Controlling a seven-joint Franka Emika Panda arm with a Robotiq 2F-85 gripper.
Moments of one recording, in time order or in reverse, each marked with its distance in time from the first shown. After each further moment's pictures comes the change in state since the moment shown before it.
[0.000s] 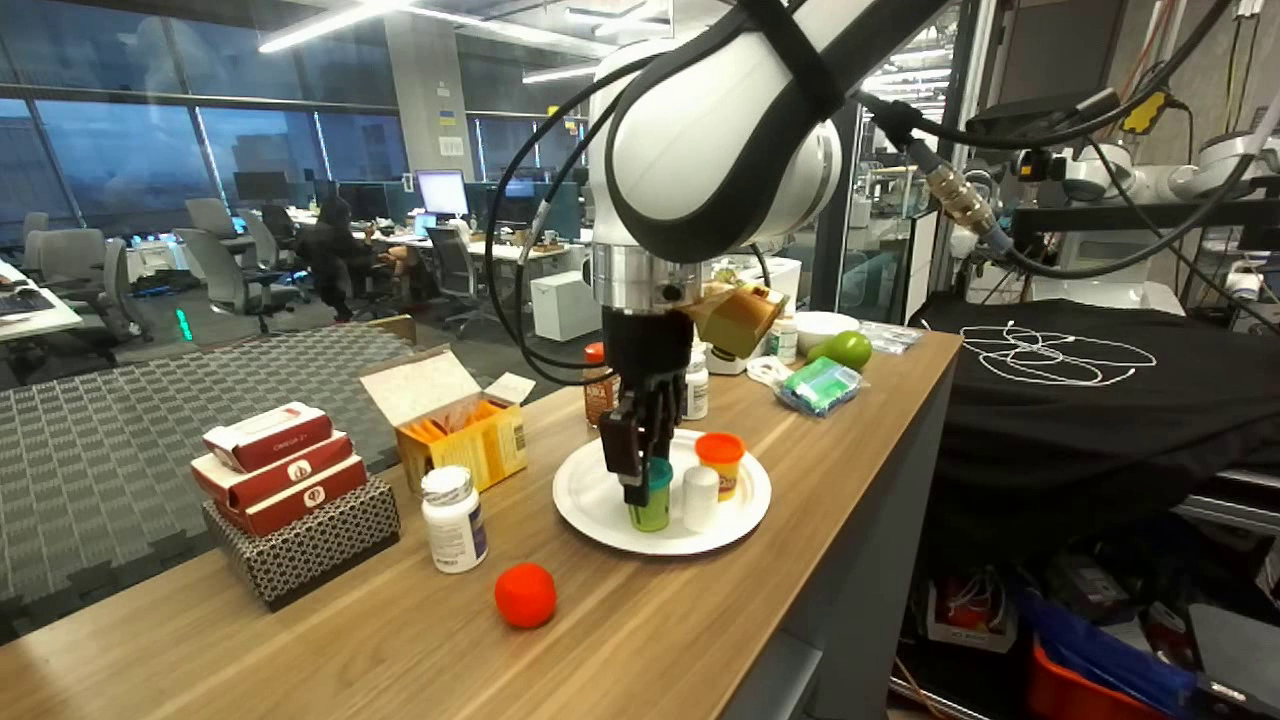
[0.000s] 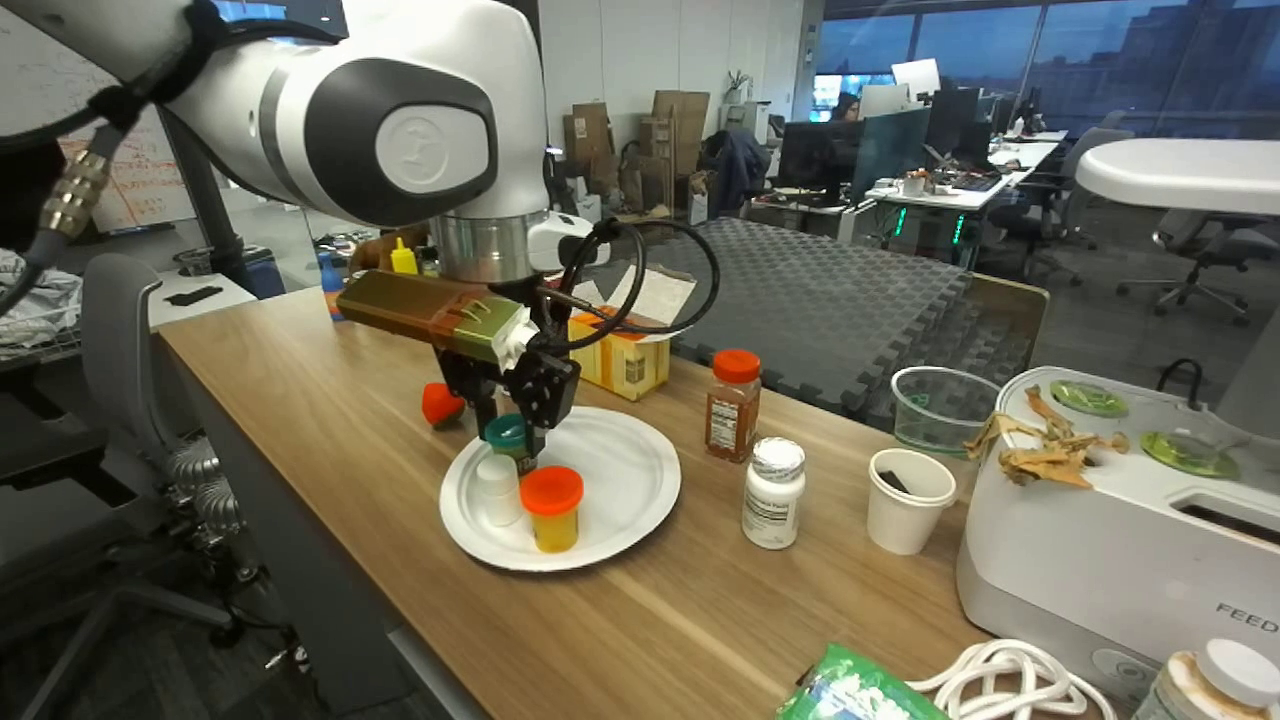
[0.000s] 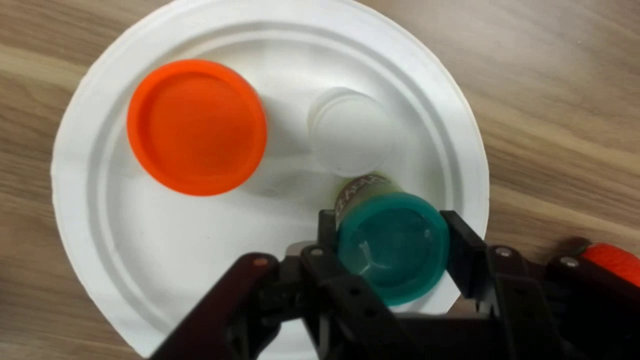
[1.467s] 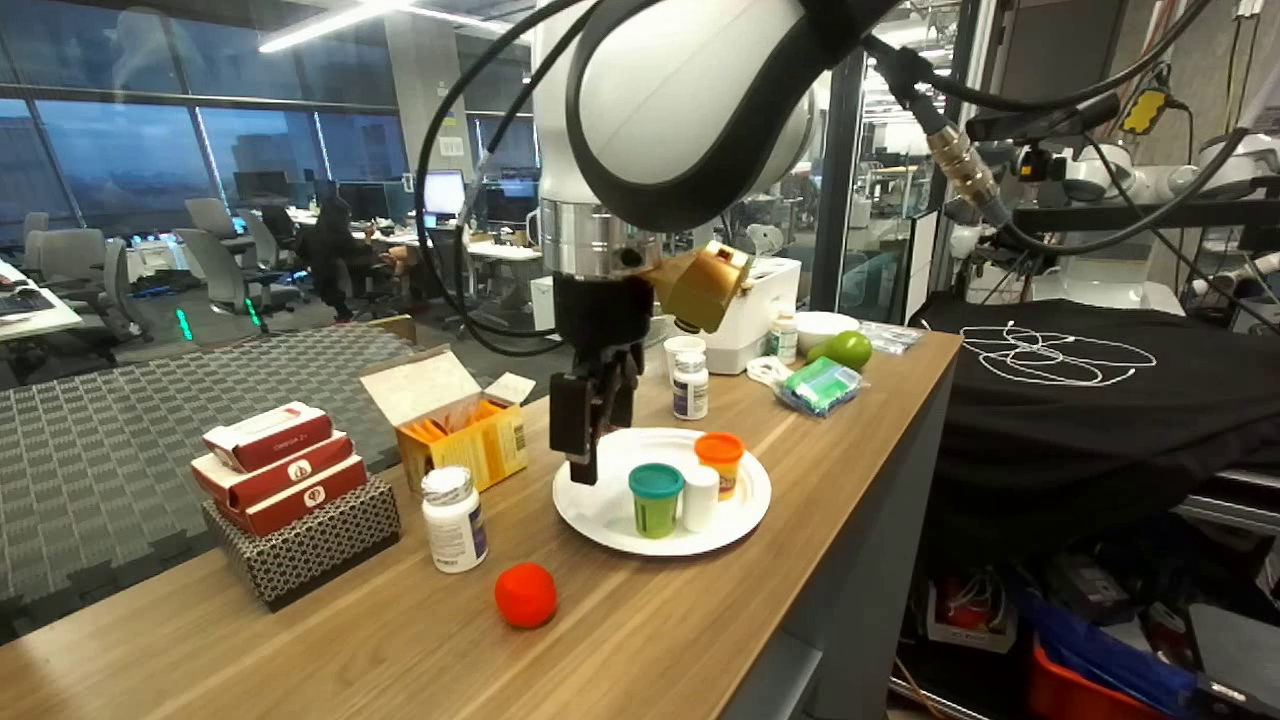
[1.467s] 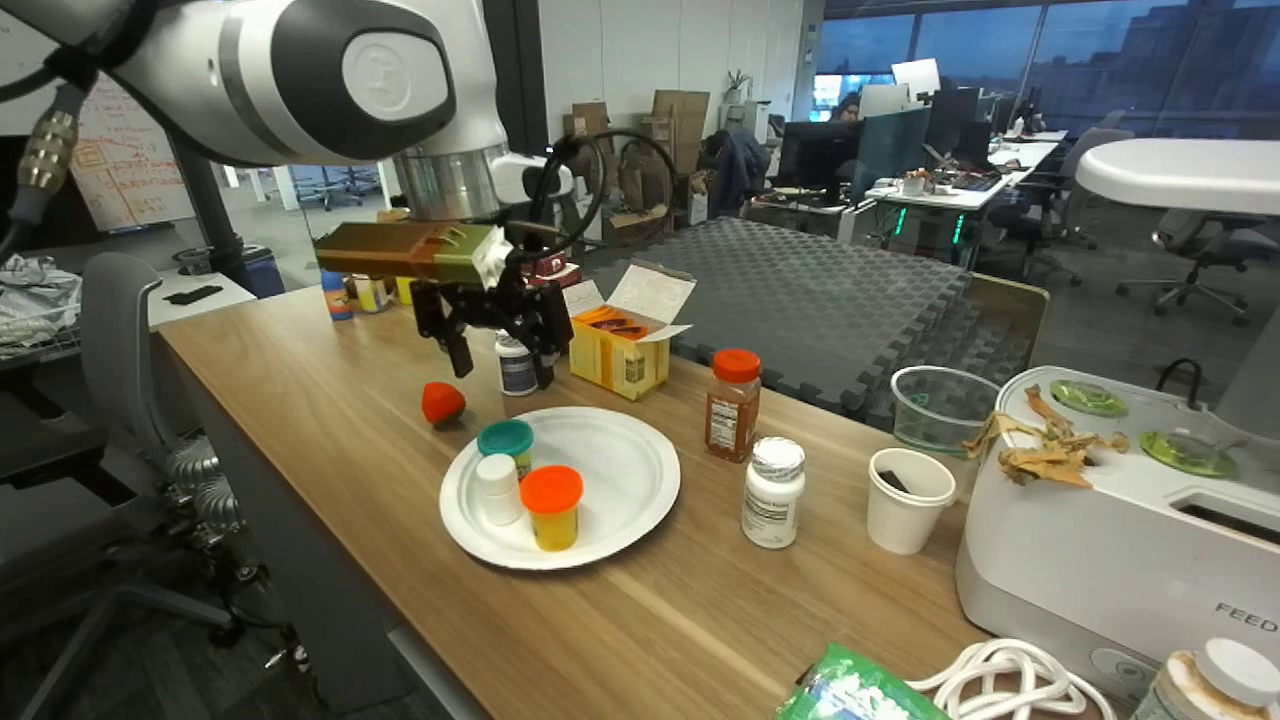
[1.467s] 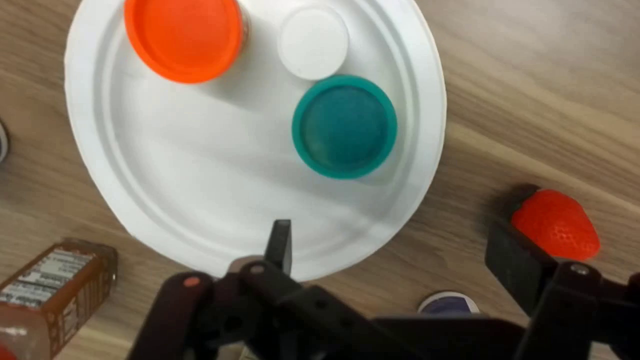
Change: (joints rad) arm 0.073 -0.029 -0.001 0.041 -0.113 0.009 0.046
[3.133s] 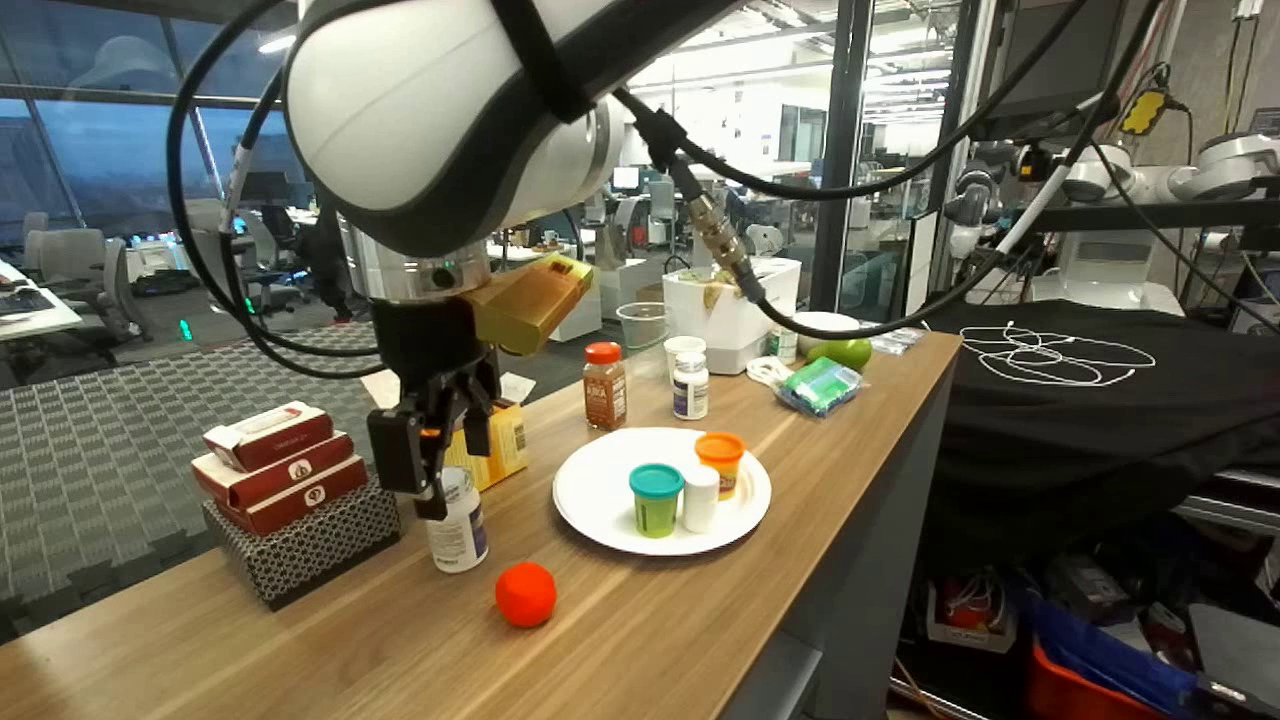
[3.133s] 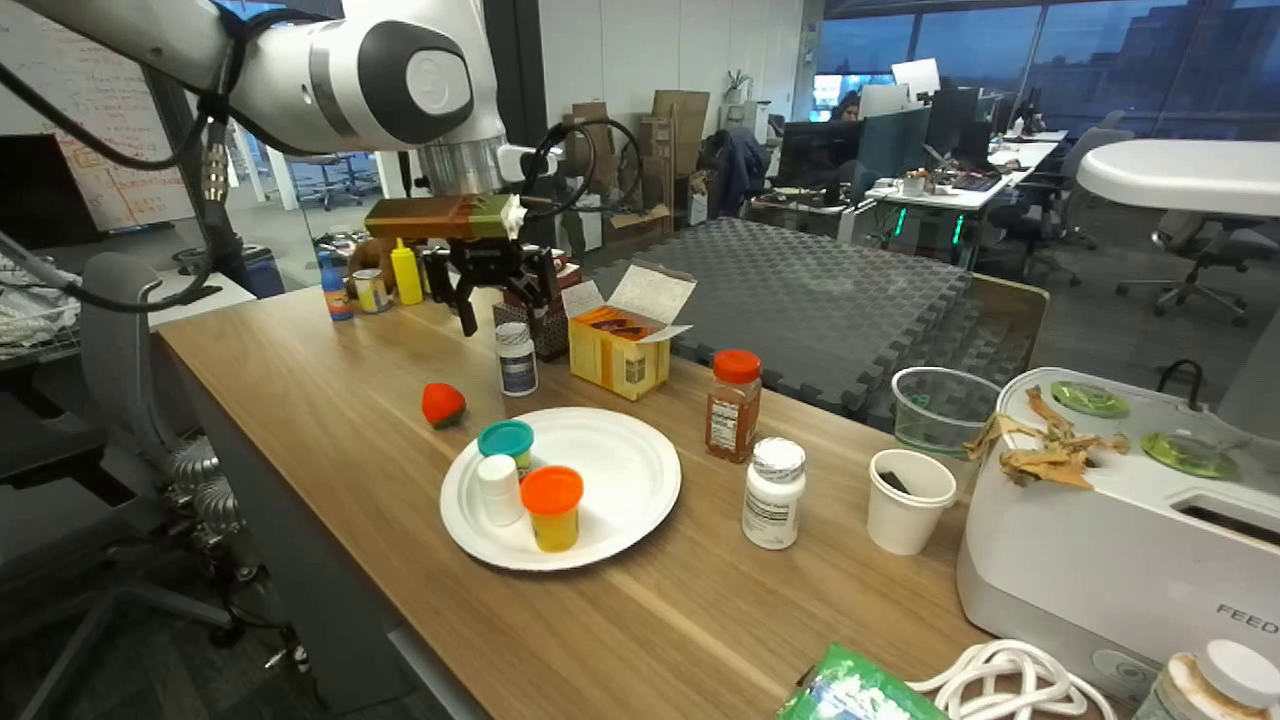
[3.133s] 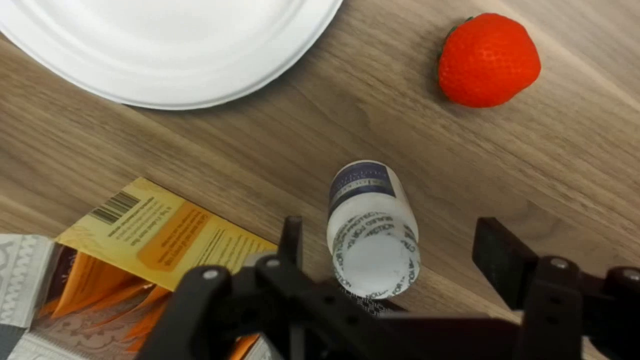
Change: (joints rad) arm 0.122 0.314 0.017 0.509 -0.034 -0.209 -0.022
